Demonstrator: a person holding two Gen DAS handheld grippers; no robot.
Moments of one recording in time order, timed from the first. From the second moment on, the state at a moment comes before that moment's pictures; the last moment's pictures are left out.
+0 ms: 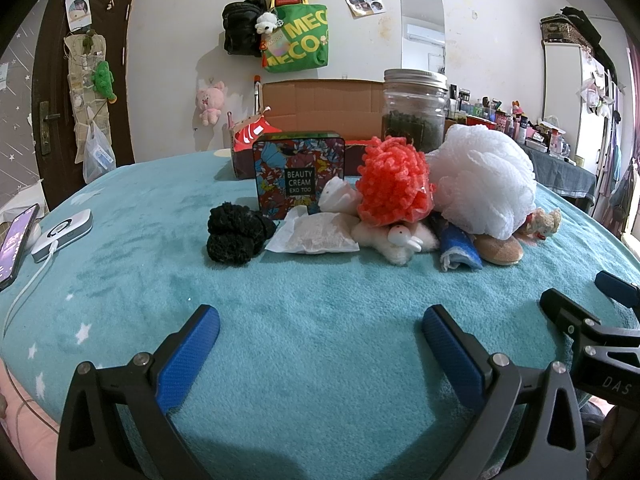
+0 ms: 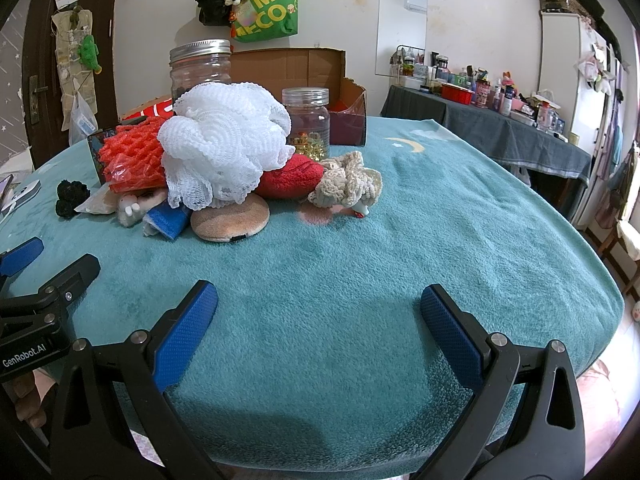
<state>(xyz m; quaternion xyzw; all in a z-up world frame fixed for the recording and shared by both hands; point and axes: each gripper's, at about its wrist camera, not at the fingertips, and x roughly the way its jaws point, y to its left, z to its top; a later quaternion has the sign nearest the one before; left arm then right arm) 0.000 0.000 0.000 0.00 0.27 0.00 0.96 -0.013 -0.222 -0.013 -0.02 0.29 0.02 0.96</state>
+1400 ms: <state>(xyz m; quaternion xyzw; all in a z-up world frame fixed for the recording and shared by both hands) 0.075 -0.003 0.064 0.01 0.29 -0.15 0.95 0.081 -0.234 0.062 0.02 0.30 0.22 0.93</state>
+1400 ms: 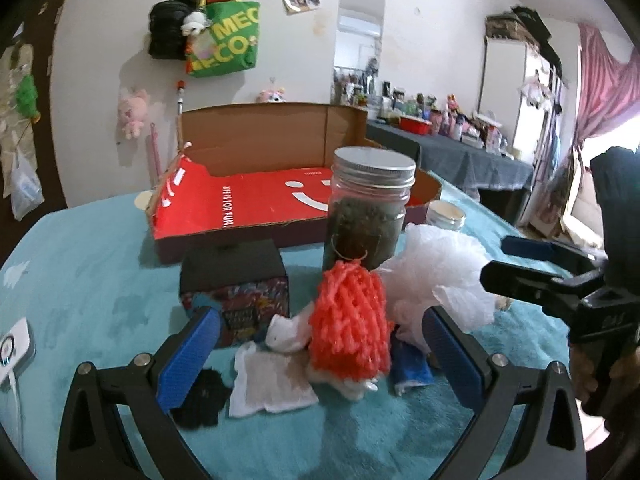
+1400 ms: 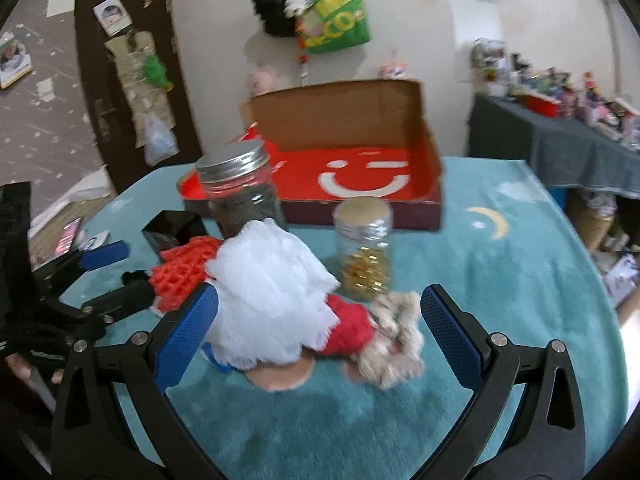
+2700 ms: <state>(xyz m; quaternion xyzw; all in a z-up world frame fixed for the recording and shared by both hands) 0.064 0.024 0.098 0.01 0.29 -0.16 0.94 0.056 -0.240 0.089 0.06 0.26 0.26 0.93</state>
